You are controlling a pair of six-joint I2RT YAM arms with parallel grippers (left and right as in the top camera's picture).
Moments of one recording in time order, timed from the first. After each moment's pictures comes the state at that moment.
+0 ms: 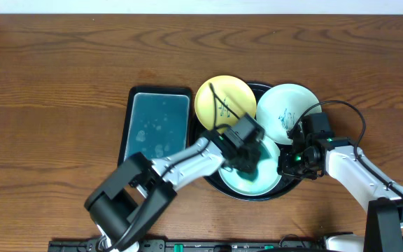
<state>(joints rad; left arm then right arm) -0.82 1.87 1.07 -0.35 0.28 -0.45 0.15 1.51 0.67 -0.63 -0.32 0.30</state>
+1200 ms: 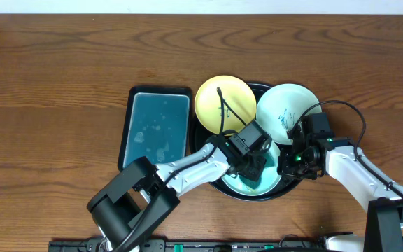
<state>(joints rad) -0.89 1.86 1.07 -0.36 0.26 -0.46 0.15 1.51 0.67 -0.63 -0.32 0.30</state>
